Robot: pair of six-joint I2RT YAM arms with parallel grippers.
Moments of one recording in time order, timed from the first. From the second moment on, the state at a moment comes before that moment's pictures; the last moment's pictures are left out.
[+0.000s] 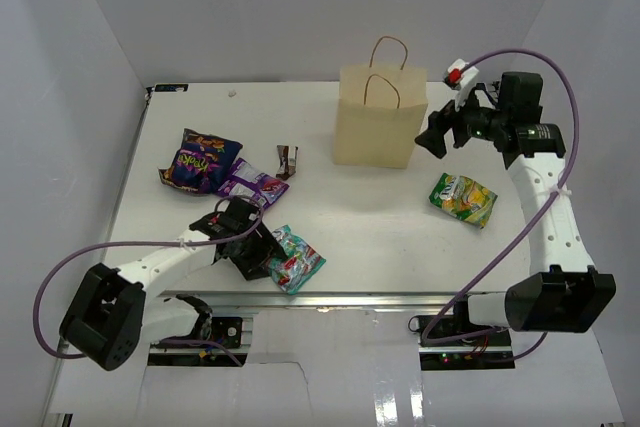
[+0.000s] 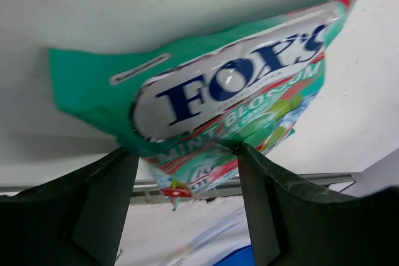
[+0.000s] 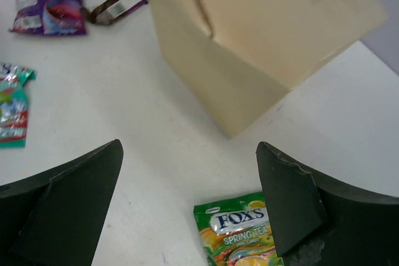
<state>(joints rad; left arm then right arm) -0.52 1.14 0.50 -0.54 0.17 -1.19 0.01 1.36 1.48 -0.66 -0.70 -0.45</state>
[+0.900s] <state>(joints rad) -0.57 1.03 0.50 0.06 0.33 -0.90 0.47 1.26 0.92 -0.49 -0.81 -0.06</state>
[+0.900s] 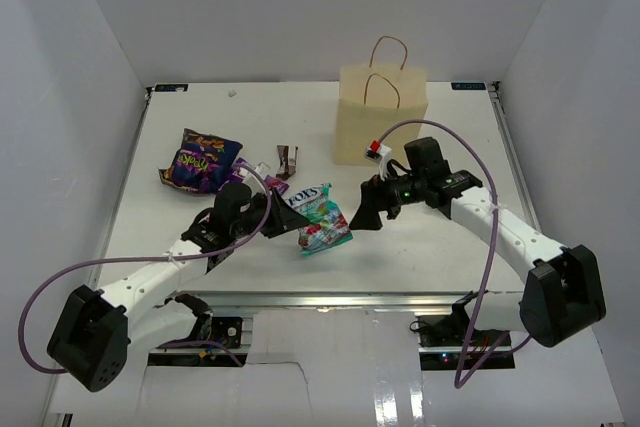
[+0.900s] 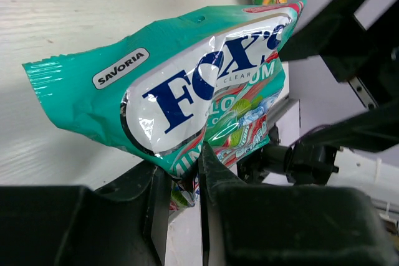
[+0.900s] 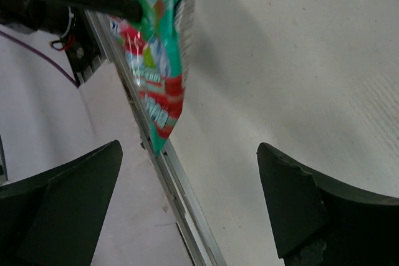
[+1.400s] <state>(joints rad) -0.67 1.12 0.55 0.14 0.40 -0.86 0.57 1.45 0.99 -0.22 -0.78 0.23</state>
